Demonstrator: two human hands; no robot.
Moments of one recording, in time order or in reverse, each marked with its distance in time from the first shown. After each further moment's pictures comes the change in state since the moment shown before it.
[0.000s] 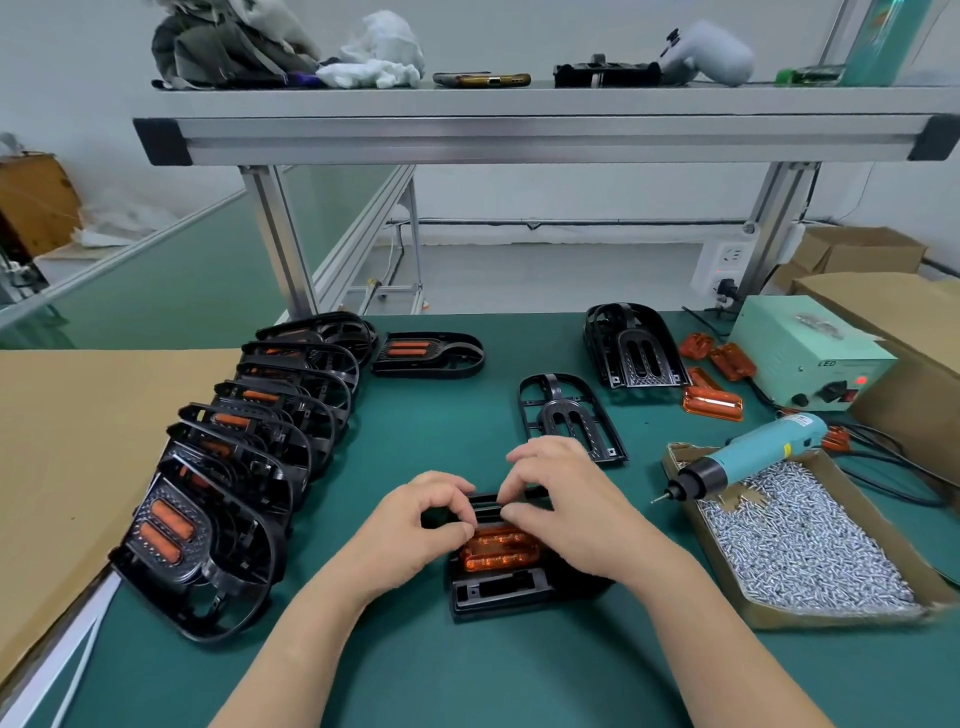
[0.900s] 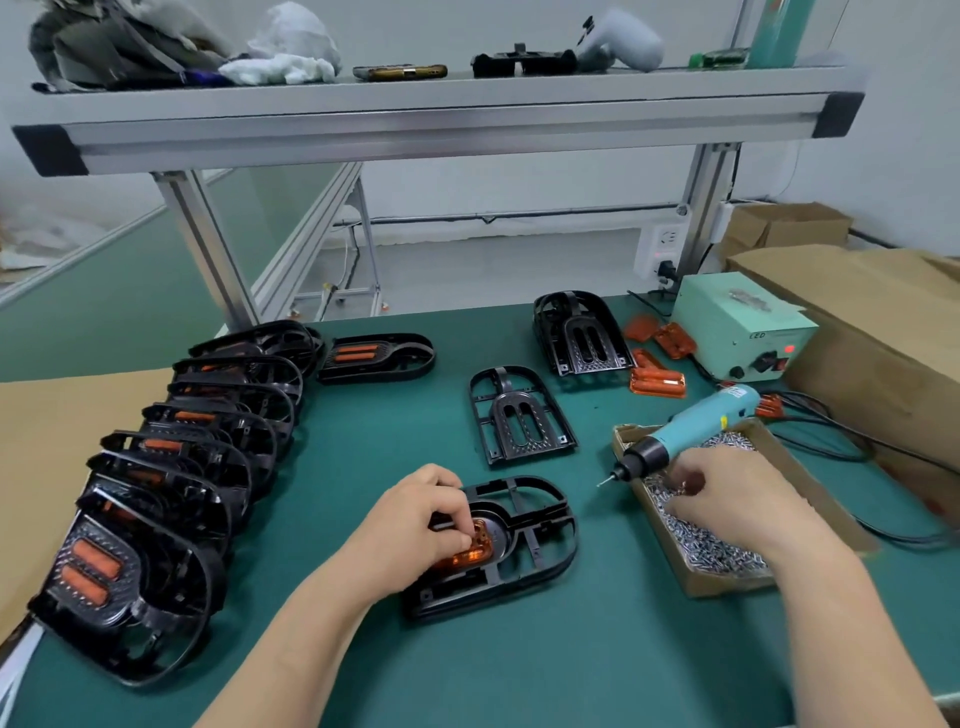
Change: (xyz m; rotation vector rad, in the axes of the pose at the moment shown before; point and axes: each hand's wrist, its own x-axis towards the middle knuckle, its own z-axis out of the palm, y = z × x) left_hand 0.021 0.030 0.027 0.331 -0.132 0.037; right_hand -0.076 0.089 -0.085 -0.291 0.031 0.746
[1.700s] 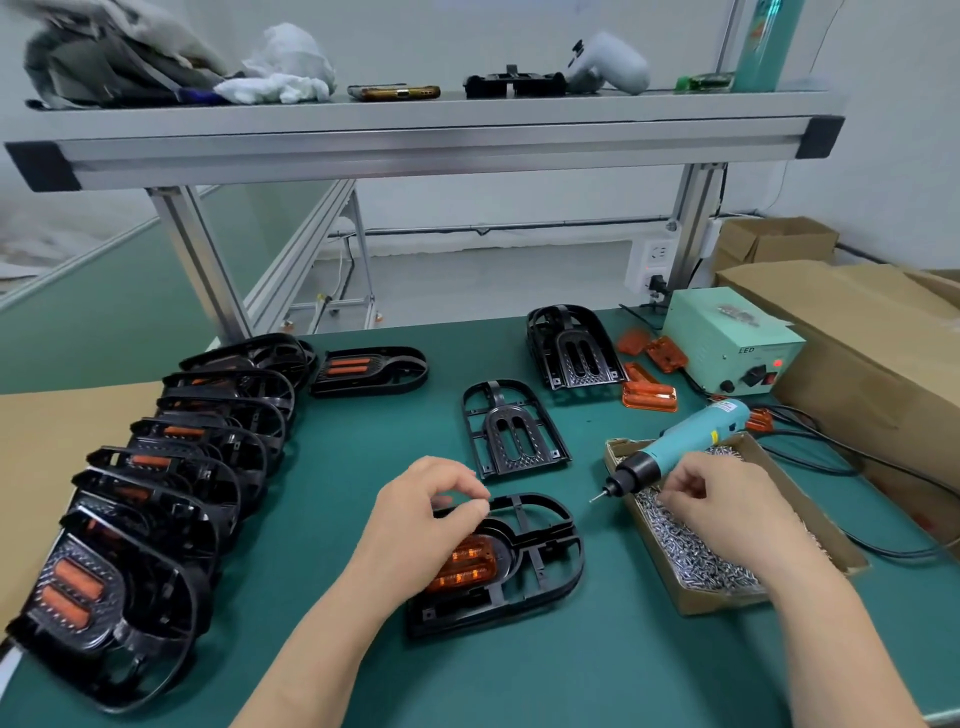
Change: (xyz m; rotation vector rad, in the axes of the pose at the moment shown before) left_hand -0.001 0.036 0.001 -0.276 0.293 -0.021; right_hand 0.001 0.008 0.007 0.217 0.170 -0.035
